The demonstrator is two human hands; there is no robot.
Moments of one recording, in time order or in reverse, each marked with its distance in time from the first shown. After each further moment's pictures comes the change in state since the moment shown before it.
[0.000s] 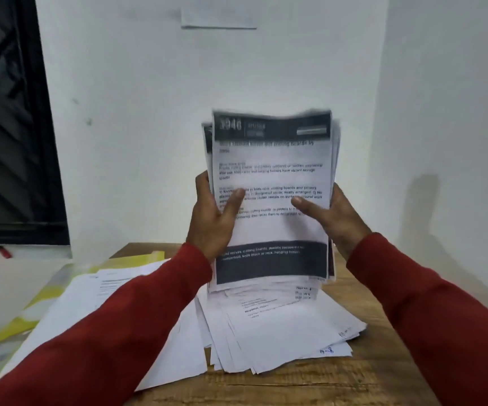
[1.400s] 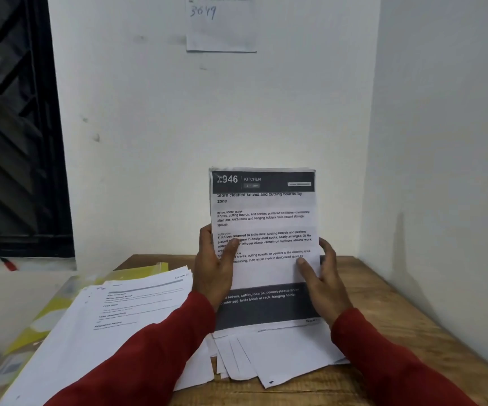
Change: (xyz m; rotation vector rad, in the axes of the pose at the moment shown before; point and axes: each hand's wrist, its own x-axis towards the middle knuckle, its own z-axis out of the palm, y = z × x) left_hand -0.050 -0.041 -0.004 -0.060 0.069 -0.208; right_hand -0.069 0.070 0.029 -0.100 0.142 0.095
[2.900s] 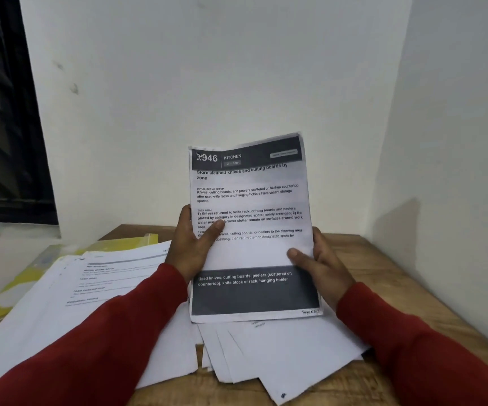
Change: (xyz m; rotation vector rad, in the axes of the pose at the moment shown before) left_hand 0.031 -0.048 -0.021 -0.074 -0.054 -0.094; right_hand 0.028 0.023 0.004 0.309 -0.301 0.033
